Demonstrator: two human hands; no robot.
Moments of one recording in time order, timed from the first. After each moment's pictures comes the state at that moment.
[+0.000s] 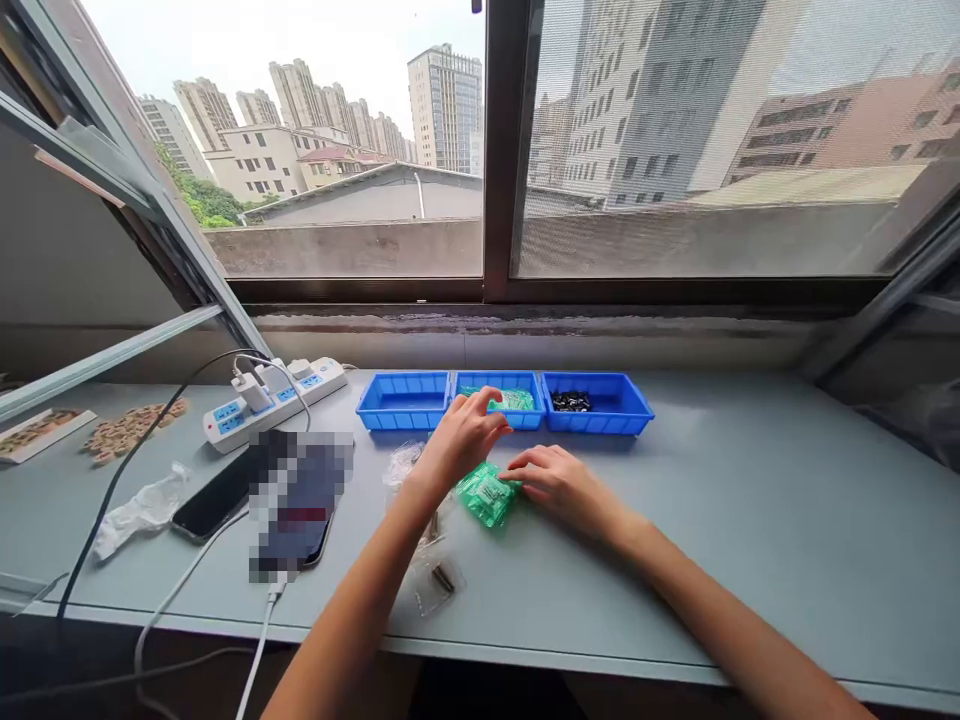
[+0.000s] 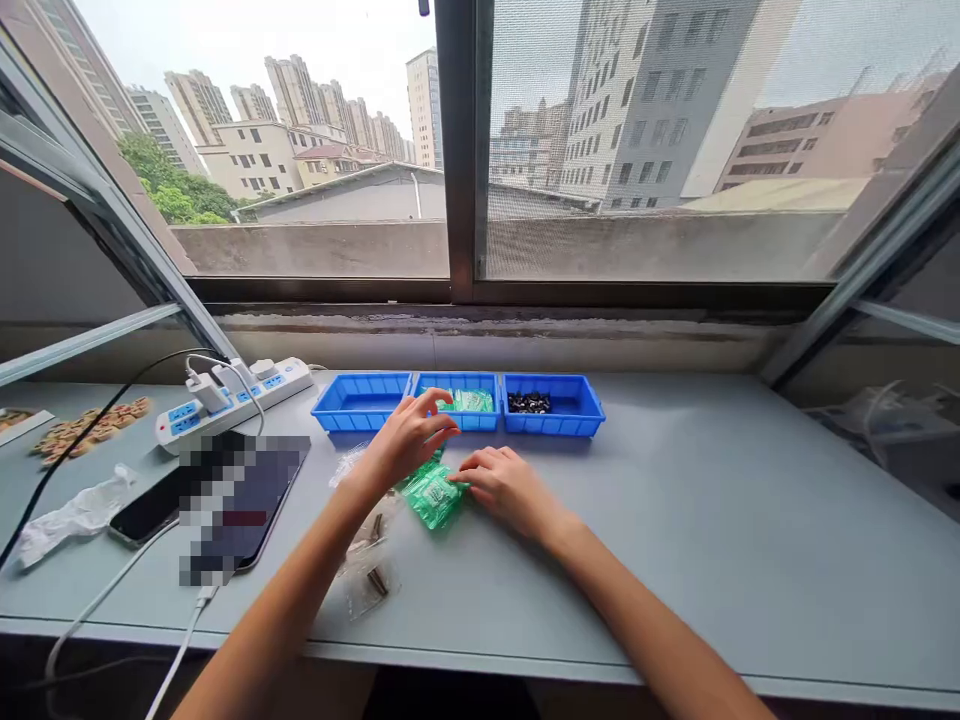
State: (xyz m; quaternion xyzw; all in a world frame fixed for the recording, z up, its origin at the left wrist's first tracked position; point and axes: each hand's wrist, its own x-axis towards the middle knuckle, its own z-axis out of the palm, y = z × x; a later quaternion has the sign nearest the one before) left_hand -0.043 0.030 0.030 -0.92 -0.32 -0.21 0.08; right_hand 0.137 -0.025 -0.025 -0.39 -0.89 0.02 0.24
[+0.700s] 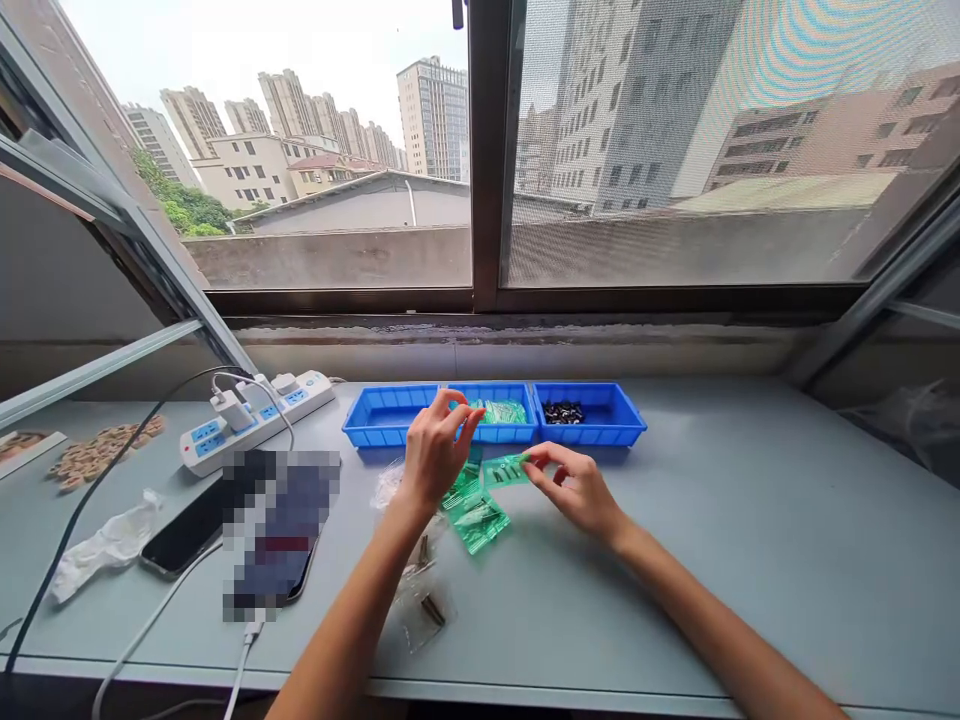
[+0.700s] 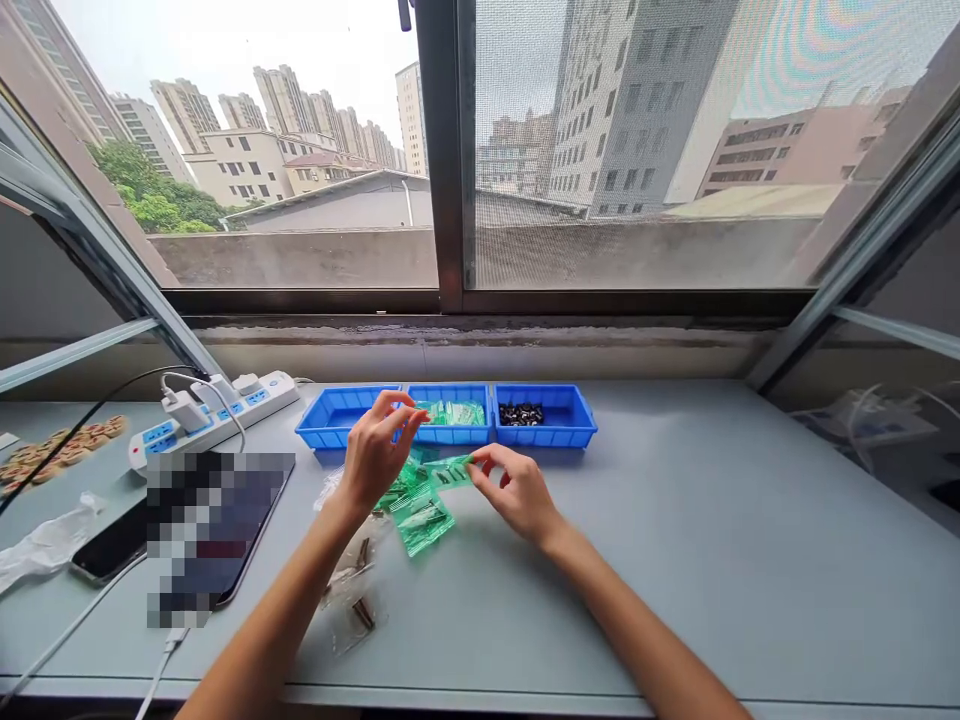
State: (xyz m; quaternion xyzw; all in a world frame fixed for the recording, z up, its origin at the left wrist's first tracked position) left_hand -0.046 0.031 0.033 -0.81 -0.41 -0.40 0.11; right_hand 0.136 -0.024 -0.012 -0.49 -0.68 0.24 0.48
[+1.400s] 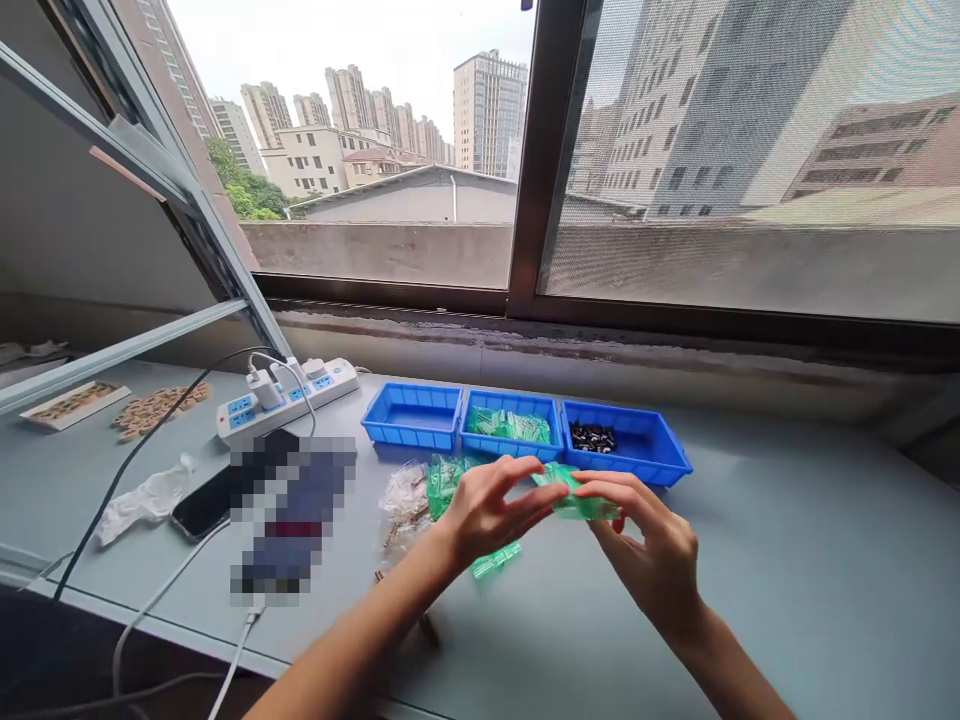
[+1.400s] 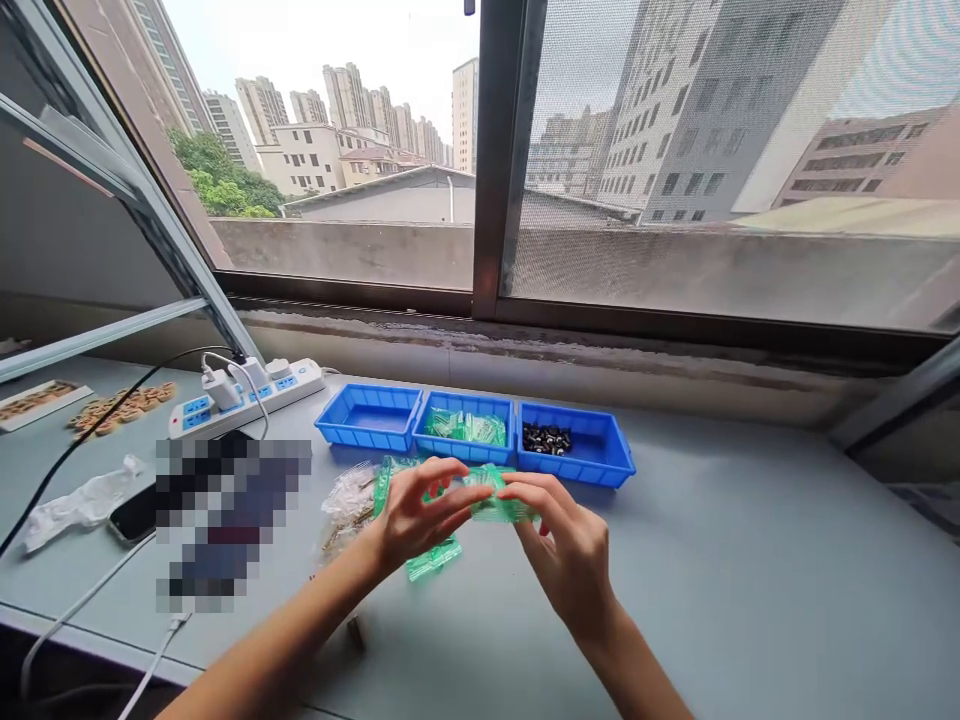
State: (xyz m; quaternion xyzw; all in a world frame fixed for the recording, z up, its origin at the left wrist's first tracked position) left_hand -0.022 0.003 0.020 -0.83 -0.16 -0.51 0.17; right_hand 0.149 -0.045 0.009 -0.40 -0.74 -0.05 0.54
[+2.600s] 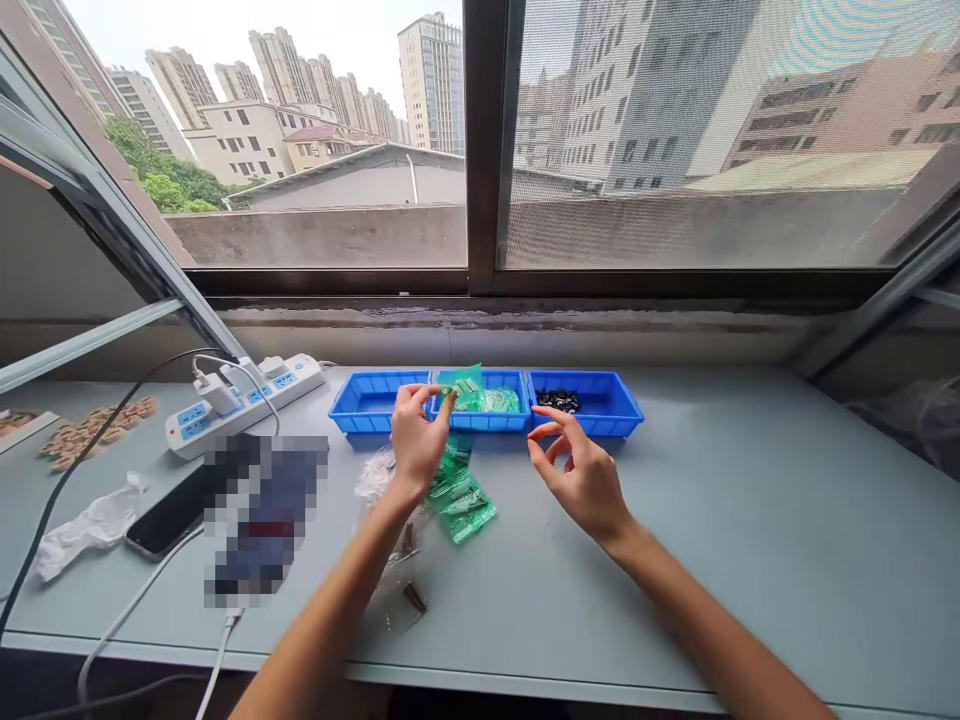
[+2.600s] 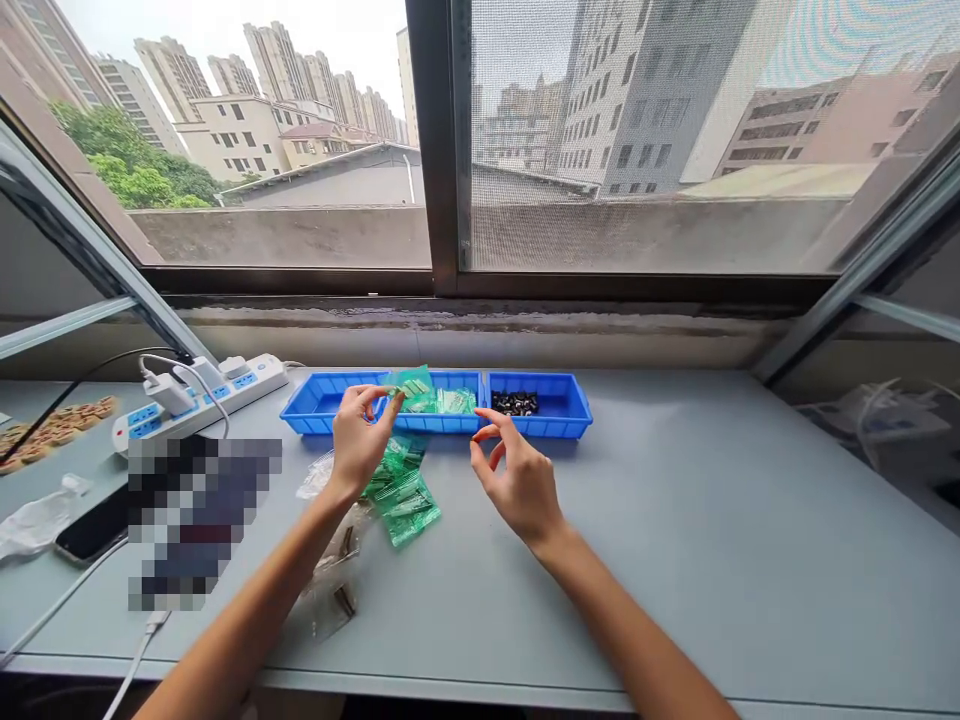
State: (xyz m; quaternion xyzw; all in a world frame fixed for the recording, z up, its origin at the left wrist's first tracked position) left_hand -0.038 0.044 0.015 -0.65 -0.54 -0.54 -0.08; right_hand 0.142 -0.032 -0.003 -0.58 -0.66 0.08 0.48
